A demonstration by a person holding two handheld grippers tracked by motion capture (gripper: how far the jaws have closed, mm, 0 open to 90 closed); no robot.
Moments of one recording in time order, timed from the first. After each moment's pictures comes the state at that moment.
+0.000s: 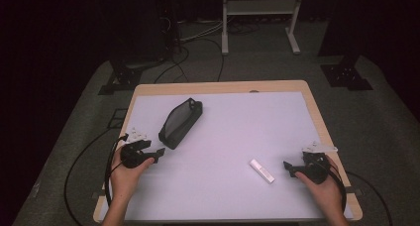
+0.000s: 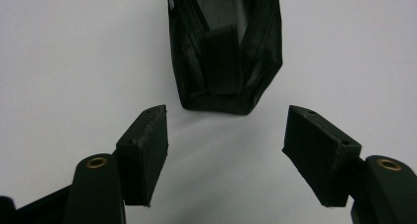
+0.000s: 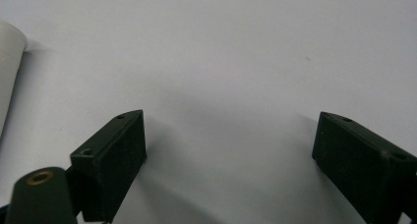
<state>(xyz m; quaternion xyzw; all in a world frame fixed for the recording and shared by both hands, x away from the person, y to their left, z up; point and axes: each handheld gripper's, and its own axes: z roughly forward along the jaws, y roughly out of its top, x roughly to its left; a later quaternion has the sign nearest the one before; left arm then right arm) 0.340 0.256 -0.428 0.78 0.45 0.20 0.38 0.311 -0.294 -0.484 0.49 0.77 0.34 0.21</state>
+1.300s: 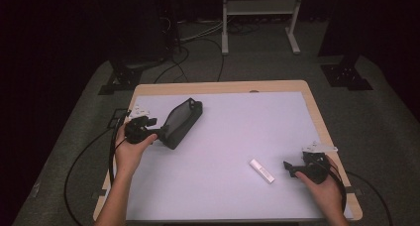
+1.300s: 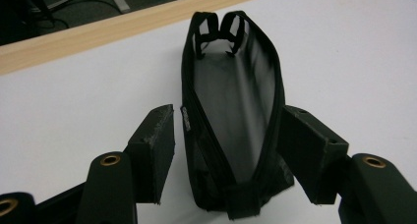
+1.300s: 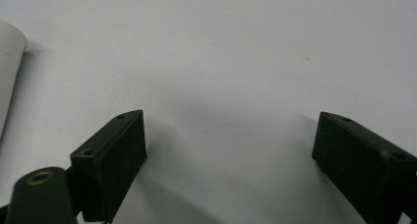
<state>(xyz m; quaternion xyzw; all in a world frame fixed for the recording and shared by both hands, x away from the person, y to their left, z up) 0.393 0.244 -0.391 0.78 0.42 0.21 0.41 0.311 -0.294 -0.484 0.49 0.77 0.34 0.21</state>
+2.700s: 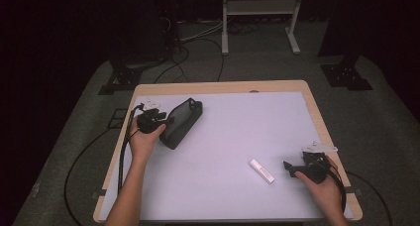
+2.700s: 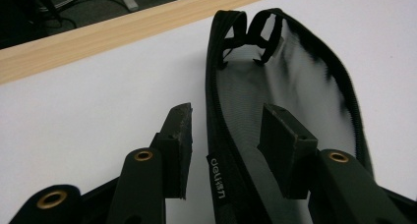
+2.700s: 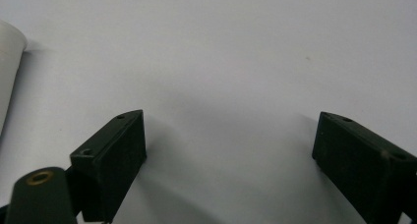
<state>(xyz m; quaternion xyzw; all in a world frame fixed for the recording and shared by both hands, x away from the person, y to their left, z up) 0.443 0.229 -0.421 0.78 0.43 0.22 0.40 0.311 -0.294 -0.485 0.49 0.77 0.34 0.21</state>
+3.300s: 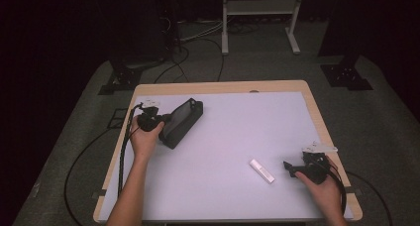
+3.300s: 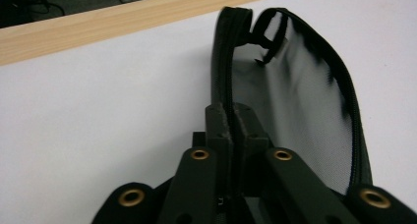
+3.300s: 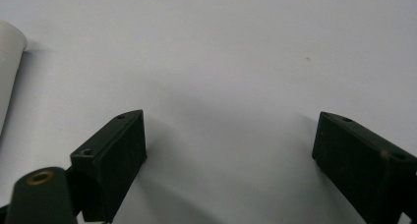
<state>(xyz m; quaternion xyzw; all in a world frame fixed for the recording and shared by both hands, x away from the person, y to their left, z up) 0.449 0.231 -0.423 0.77 0.45 0.19 0.41 0.311 -0.293 -0.485 0.49 0.77 0.34 0.21</state>
